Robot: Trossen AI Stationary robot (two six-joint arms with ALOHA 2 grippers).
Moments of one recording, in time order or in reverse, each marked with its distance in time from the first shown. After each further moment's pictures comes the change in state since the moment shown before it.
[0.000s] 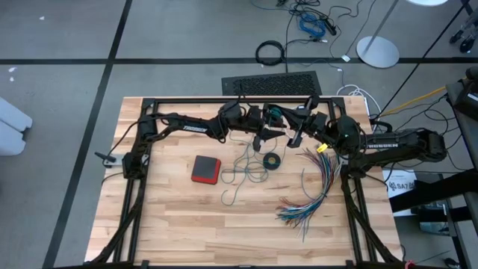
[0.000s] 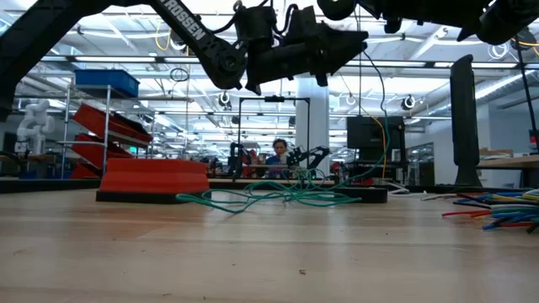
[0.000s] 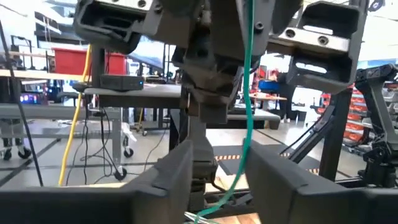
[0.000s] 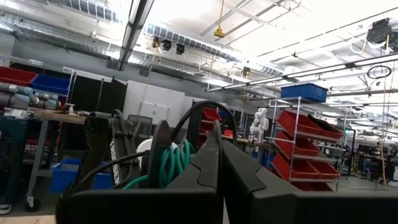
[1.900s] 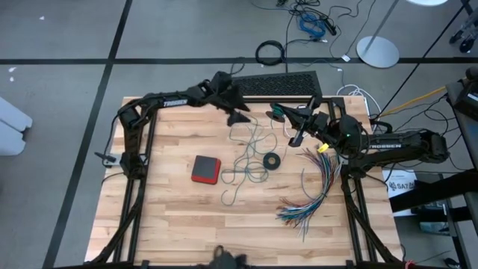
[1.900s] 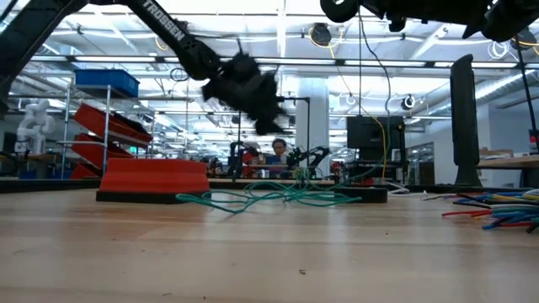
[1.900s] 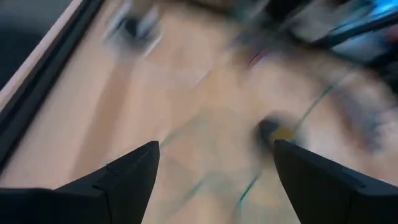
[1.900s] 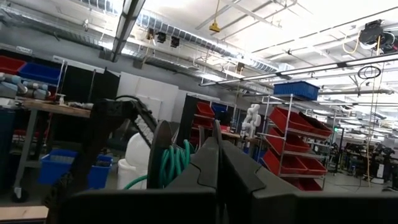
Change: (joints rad) left arm 0.338 -0.152 -0.001 -1.101 0.178 0.325; right arm 0.000 -0.043 0.000 -0.065 0.028 -0.036
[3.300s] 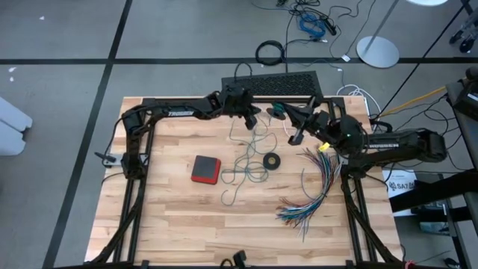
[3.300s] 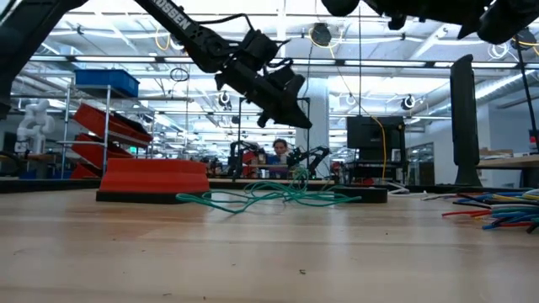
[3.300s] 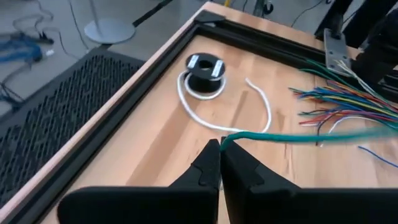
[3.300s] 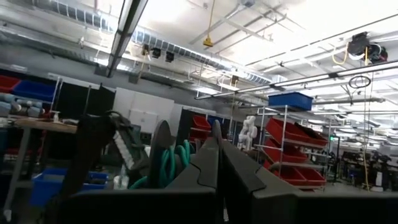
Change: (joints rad) left arm -0.164 0.004 0.000 0.217 -0.572 -0.231; right arm -0.005 0.038 0.000 0.107 0.003 0.008
